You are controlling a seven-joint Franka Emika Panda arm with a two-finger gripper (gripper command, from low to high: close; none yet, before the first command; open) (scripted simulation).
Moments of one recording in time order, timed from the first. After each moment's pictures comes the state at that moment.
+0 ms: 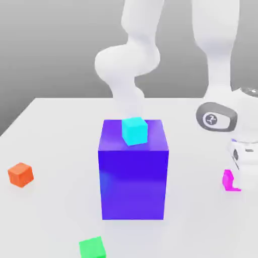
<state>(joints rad) 0.72 0.28 0.16 -2.67 -0.23 2.95 0.39</state>
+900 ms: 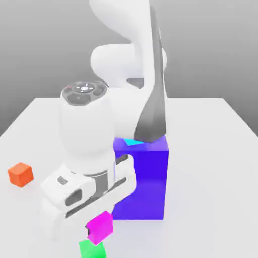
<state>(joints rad) 0.05 0.35 -0.18 -2.35 0.14 2.69 -0.22</state>
